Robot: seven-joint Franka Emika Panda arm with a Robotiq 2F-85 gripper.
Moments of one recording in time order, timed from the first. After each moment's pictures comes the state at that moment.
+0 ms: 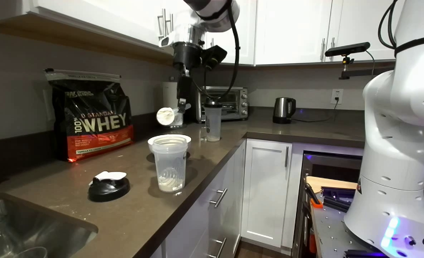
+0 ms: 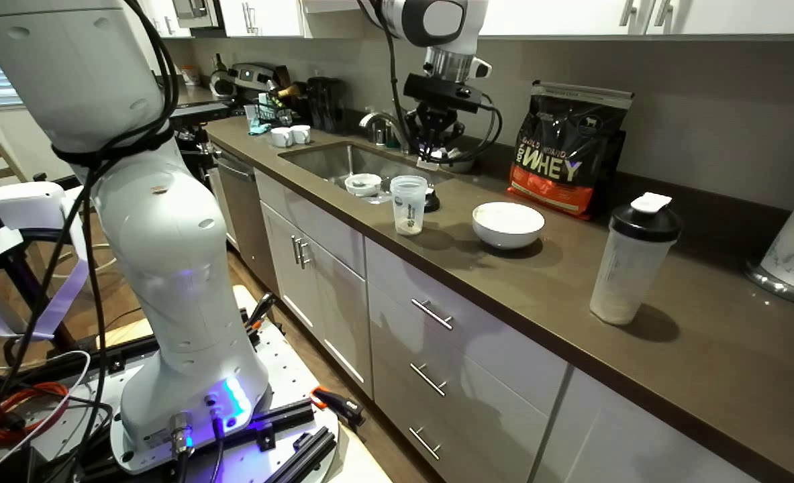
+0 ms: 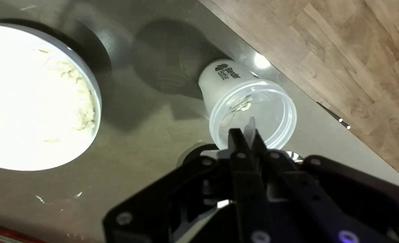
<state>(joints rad) 0.02 -0.12 -0.01 -2.17 0.29 2.05 -0.77</state>
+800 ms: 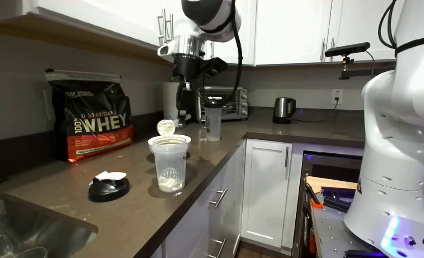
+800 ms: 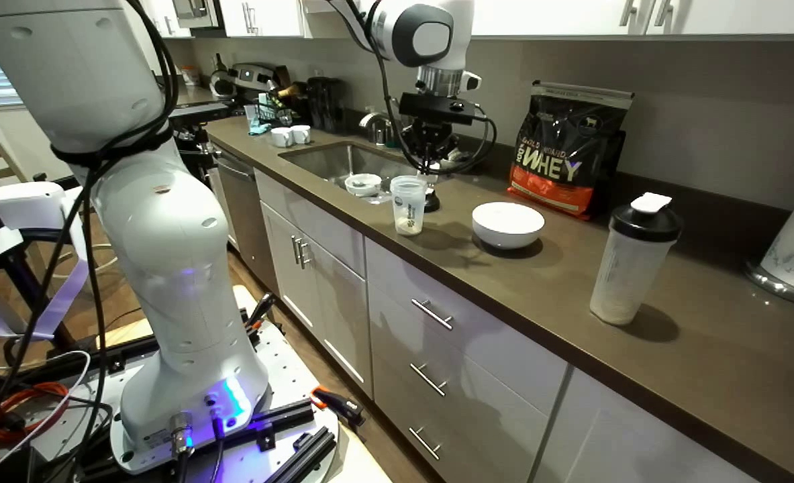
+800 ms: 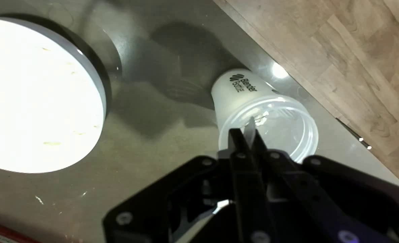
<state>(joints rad) 0.05 -0.12 0.00 -2.25 0.23 2.18 -0.77</state>
